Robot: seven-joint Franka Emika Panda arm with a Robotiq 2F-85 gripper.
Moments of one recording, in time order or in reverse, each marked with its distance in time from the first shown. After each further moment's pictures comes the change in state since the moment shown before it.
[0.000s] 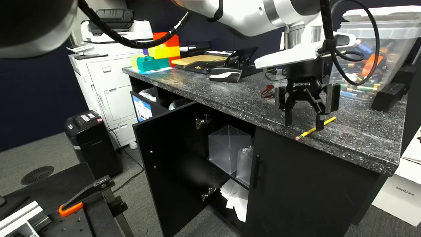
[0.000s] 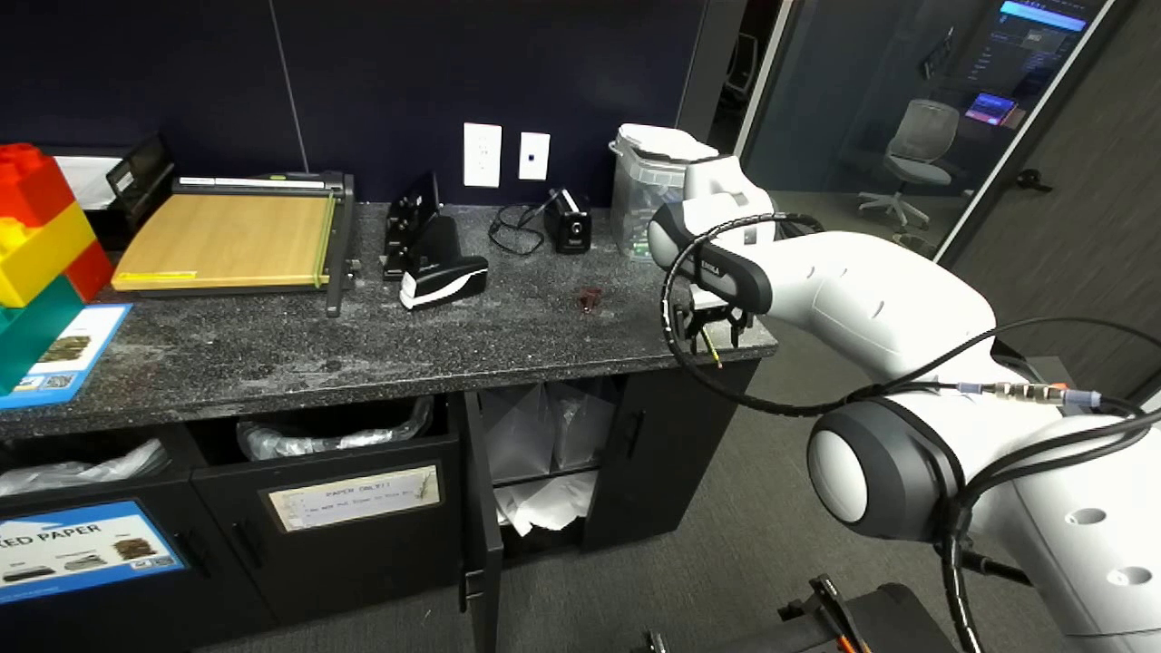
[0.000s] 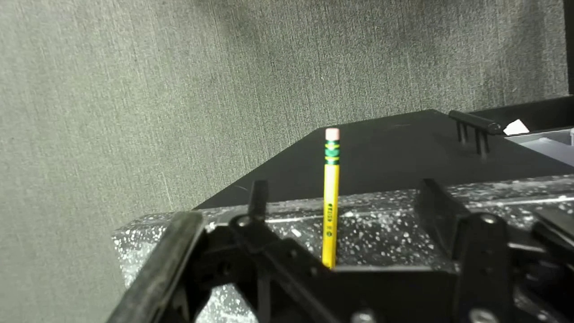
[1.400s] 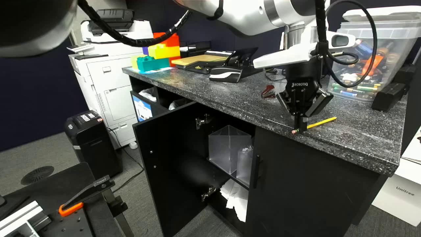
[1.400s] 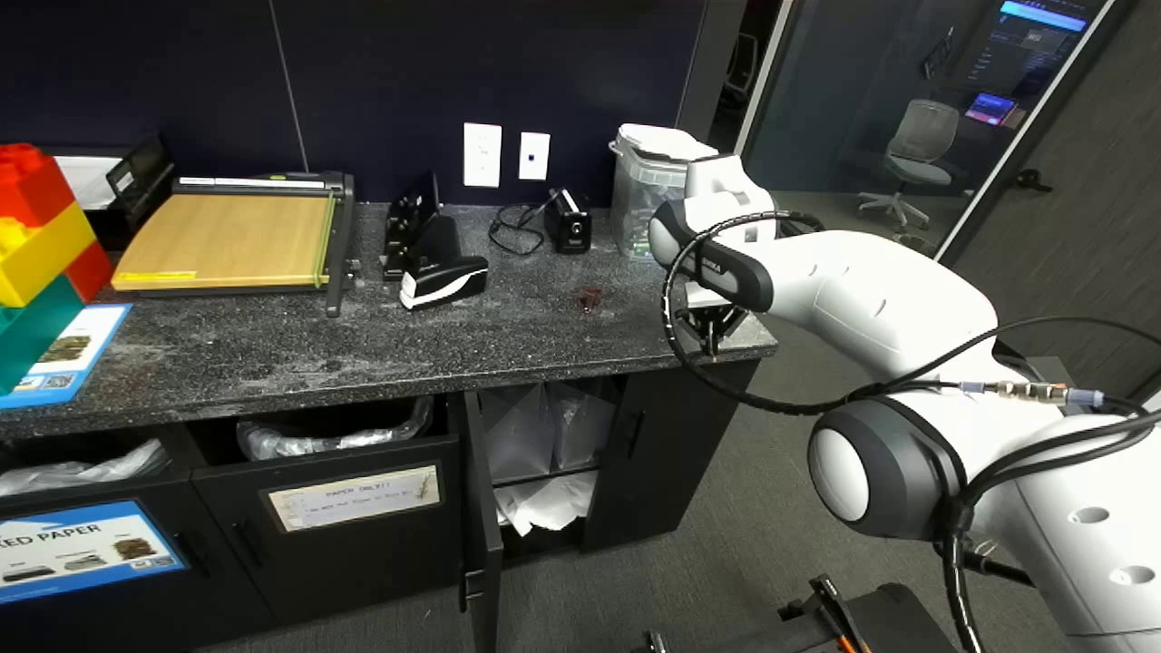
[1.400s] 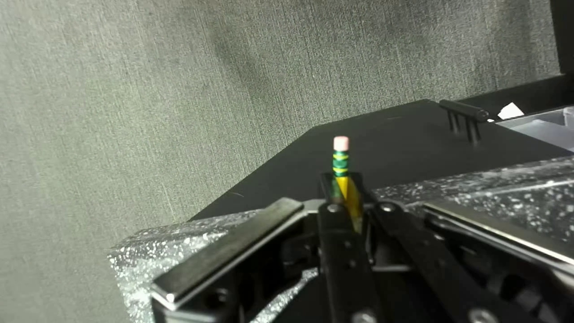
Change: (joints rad) arm -0.003 0.000 0.010 -0.004 0.014 0.006 0.075
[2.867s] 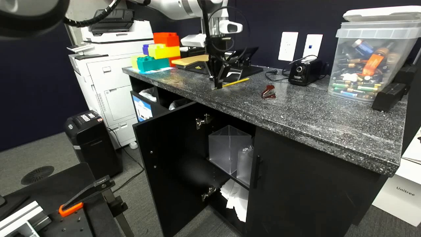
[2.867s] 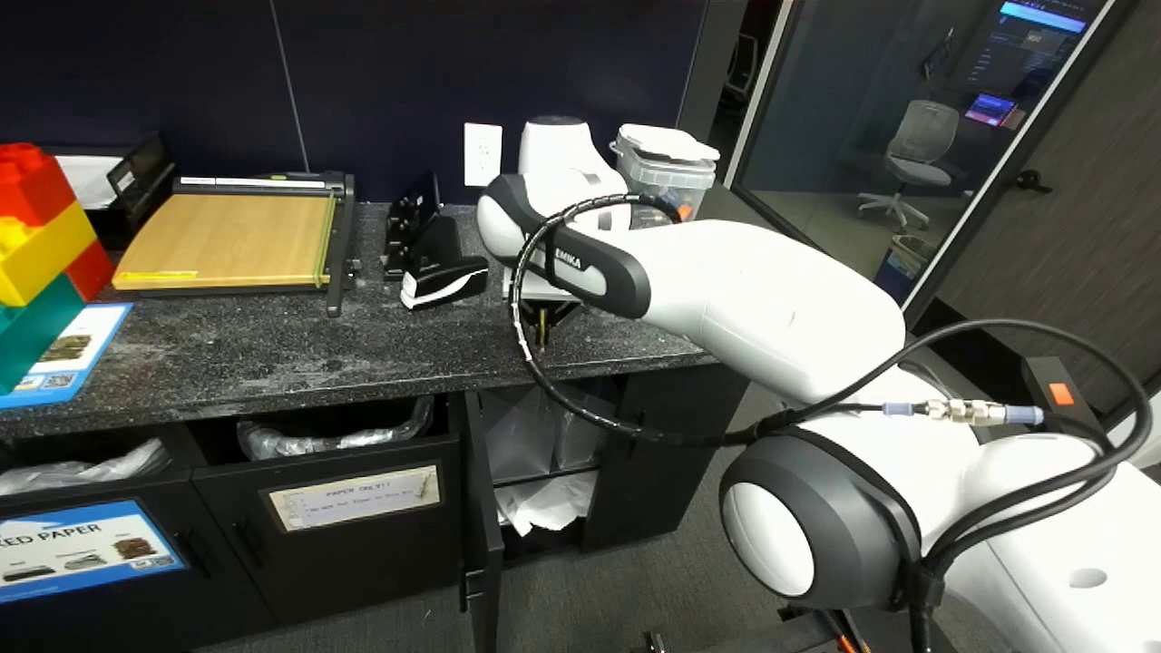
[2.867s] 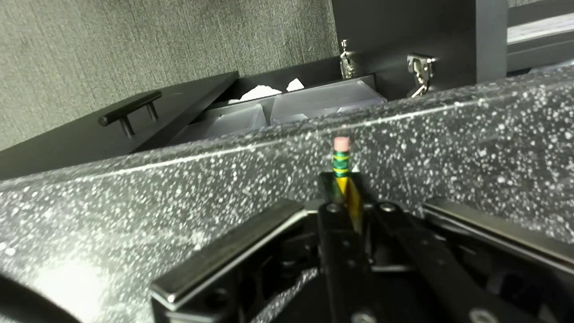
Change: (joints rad) arm 0.297 -0.037 0.124 0.012 0.082 0.132 0.255
